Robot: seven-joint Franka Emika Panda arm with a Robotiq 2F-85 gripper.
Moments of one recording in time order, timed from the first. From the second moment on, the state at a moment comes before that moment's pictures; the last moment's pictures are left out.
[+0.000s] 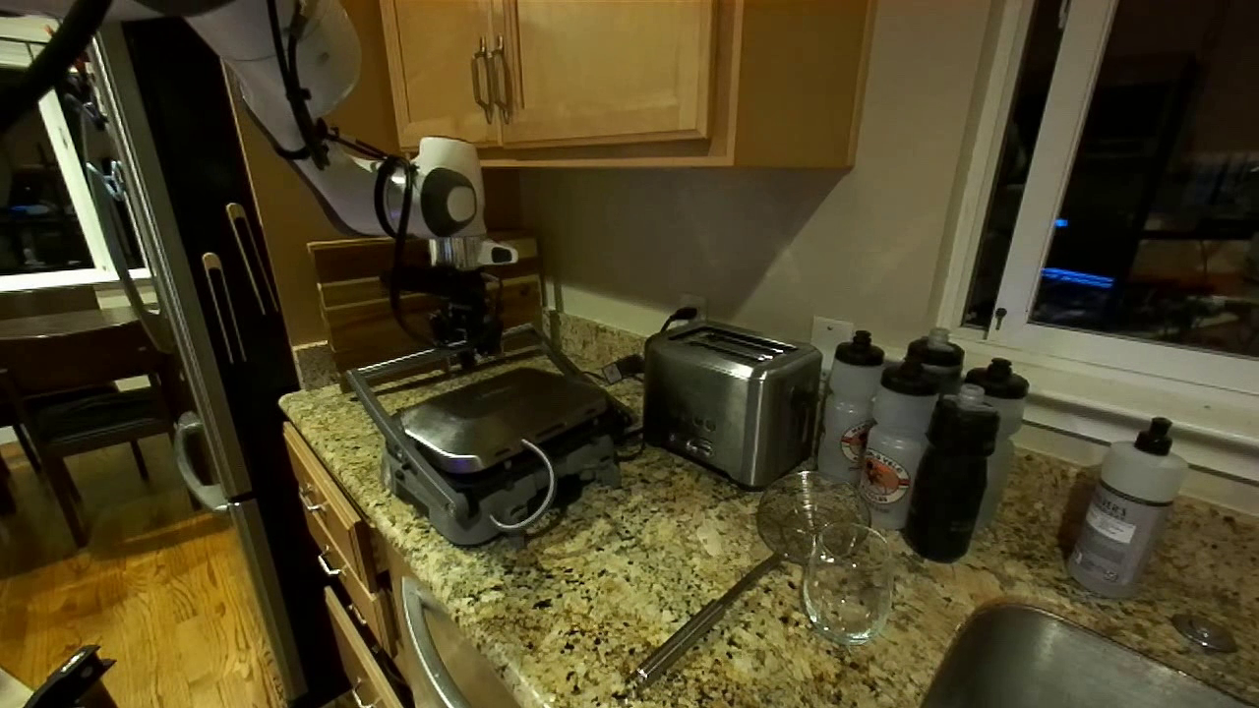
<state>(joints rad) 0.14 0.56 0.08 -1.68 -0.02 2.30 0.16</state>
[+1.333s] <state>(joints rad) 0.14 0.28 0.07 -1.71 -0.04 2.02 0.13</state>
